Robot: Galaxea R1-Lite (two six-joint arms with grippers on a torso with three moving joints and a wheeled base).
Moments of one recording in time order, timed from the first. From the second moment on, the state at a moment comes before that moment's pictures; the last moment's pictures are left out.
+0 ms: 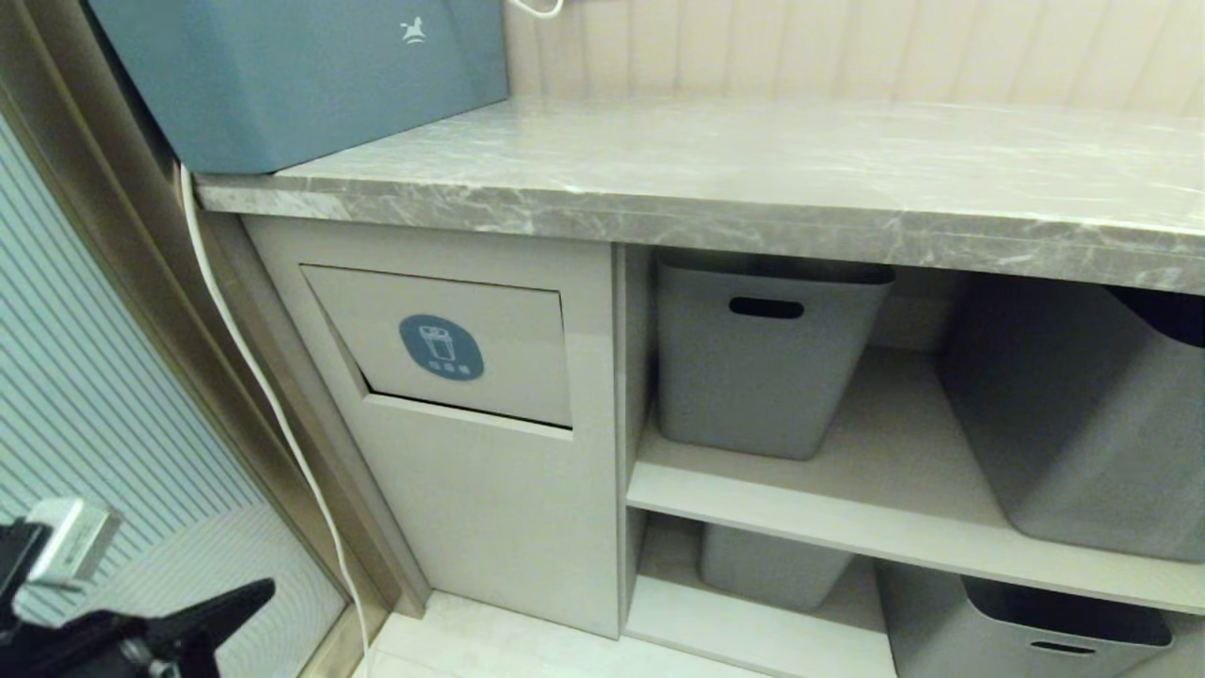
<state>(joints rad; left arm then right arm) -0.15 1.03 -0.15 -0.52 -0.08 -0.12 0.00 0.00 0.00 0.00 0.03 -0.04</state>
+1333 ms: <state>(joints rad) 0.00 0.03 0.00 0.00 -0.04 0.18 0.00 0.00 0.00 0.01 0.03 -0.04</state>
